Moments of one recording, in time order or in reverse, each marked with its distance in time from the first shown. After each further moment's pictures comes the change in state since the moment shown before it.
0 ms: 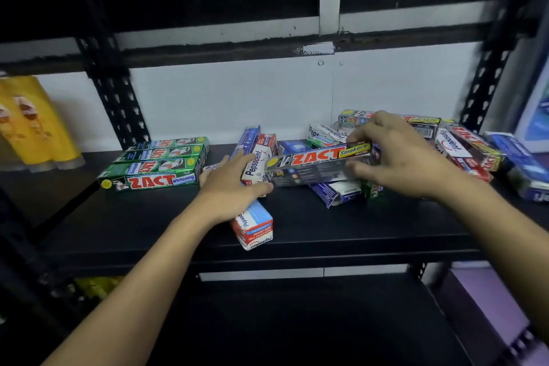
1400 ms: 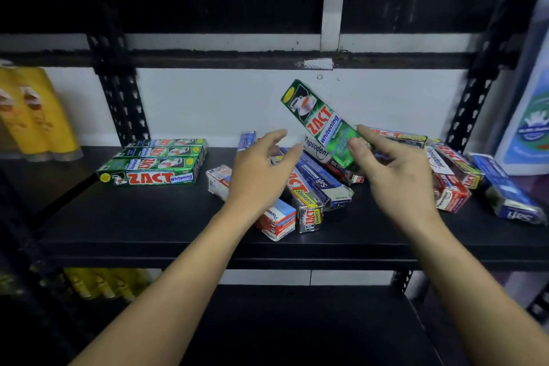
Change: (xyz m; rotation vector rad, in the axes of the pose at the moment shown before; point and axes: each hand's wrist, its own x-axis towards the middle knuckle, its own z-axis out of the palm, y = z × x) left_hand -0.016 0.066 0.013 -0.546 0.295 0.161; right_hand -0.030 -0.051 0.002 0.715 0.479 0.312
